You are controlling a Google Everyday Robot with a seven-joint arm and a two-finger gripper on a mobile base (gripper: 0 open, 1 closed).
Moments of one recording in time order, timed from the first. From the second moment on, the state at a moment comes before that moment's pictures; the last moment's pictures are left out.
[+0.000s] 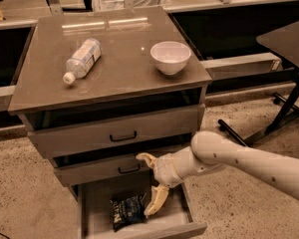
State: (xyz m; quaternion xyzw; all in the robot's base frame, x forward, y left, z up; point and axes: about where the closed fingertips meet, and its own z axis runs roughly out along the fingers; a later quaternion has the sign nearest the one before) arm 0.446 0.026 0.570 -0.69 0.56 0.32 0.33
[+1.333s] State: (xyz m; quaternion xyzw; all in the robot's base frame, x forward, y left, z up) arm 0.394 0.080 0.343 -0.67 0.55 0.41 0.29
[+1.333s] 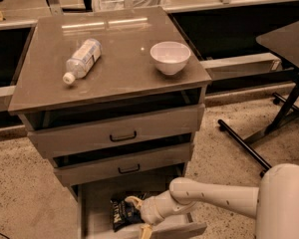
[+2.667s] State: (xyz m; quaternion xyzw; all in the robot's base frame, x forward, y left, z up) arm 0.499 0.047 0.188 -0.59 0.69 0.30 0.28
